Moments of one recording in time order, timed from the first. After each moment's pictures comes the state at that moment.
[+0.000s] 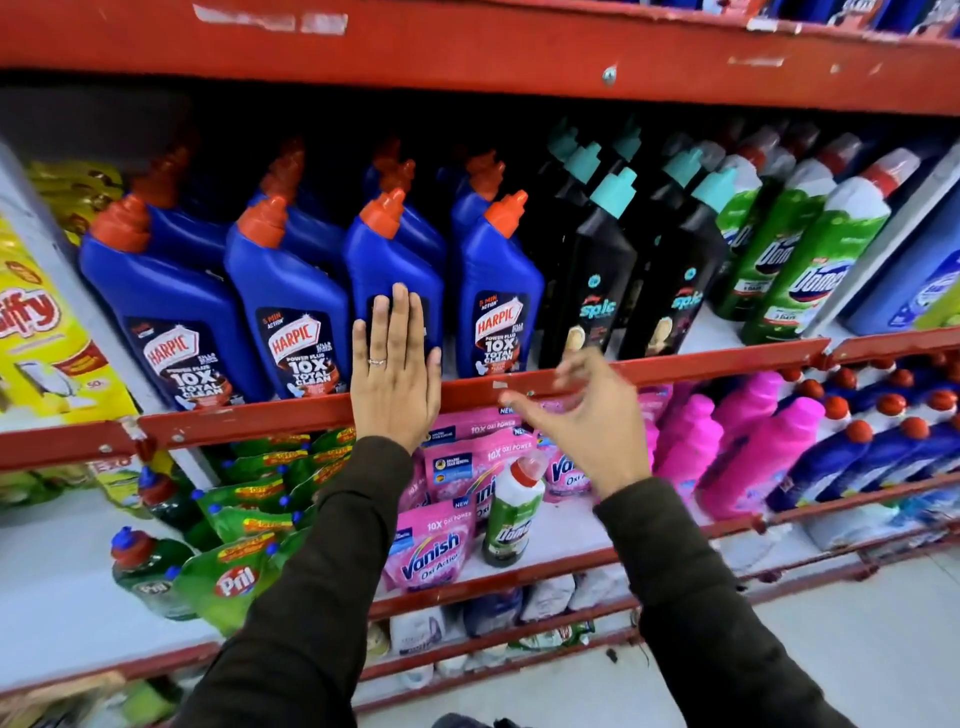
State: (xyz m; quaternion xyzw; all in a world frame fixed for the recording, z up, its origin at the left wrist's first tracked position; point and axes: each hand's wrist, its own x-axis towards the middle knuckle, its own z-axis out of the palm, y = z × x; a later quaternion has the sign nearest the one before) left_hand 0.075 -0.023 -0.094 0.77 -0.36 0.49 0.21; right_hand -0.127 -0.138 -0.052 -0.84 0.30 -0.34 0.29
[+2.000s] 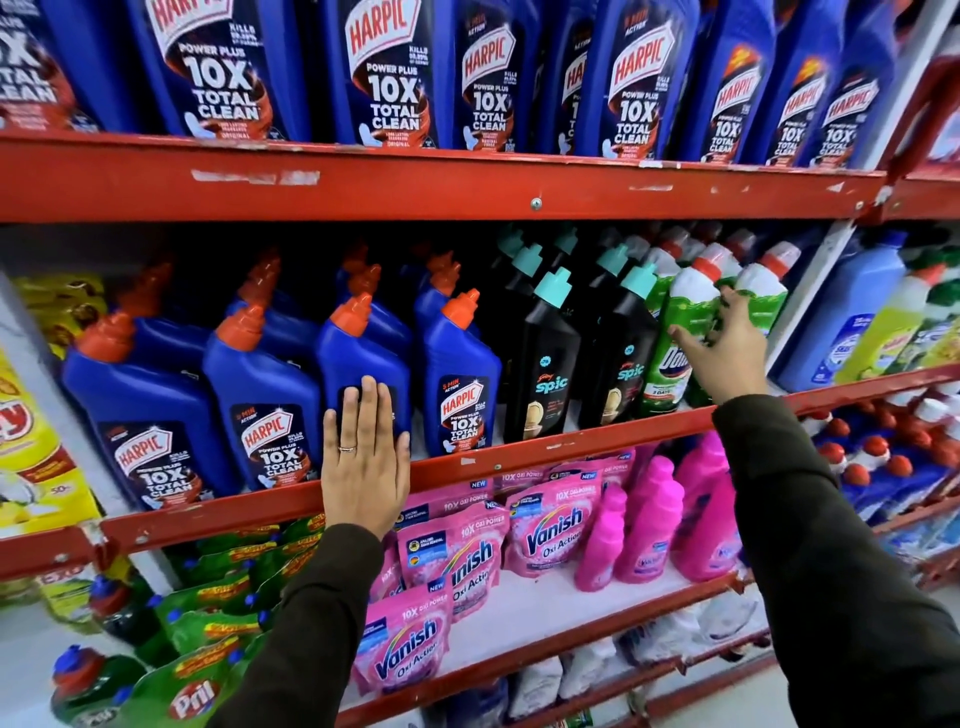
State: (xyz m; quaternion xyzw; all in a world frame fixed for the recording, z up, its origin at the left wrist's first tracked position) left_hand 0.079 -0.023 -0.096 0.75 -0.39 0.49 0.22; right_hand -0.184 -0.334 0.051 -0.76 0.42 -0.46 0.19
